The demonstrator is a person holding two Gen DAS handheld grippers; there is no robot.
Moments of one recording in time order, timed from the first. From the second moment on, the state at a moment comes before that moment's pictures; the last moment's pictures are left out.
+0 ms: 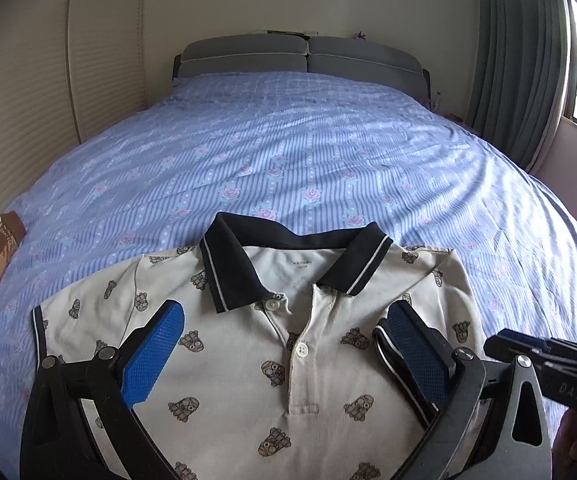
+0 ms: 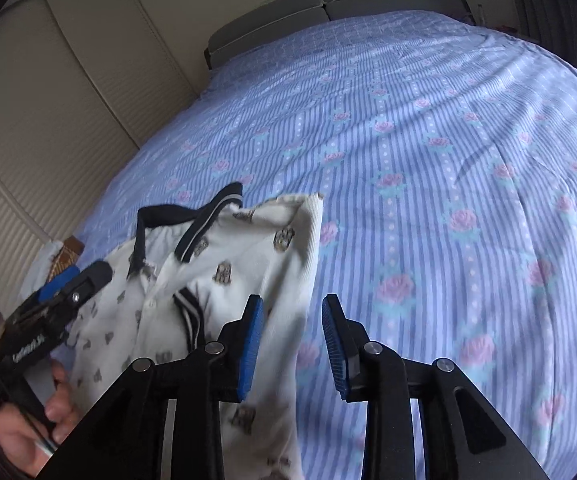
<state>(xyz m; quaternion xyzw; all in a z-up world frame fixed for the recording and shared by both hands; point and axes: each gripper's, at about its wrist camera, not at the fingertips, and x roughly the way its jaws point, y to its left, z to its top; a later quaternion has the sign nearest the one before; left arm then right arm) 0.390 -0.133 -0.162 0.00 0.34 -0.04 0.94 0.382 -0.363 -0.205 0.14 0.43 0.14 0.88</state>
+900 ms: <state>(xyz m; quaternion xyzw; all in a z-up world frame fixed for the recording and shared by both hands) 0.349 -0.119 -0.159 -0.01 0.36 -0.05 0.93 0.323 -0.362 -0.195 0.13 0.41 0.05 0.90</state>
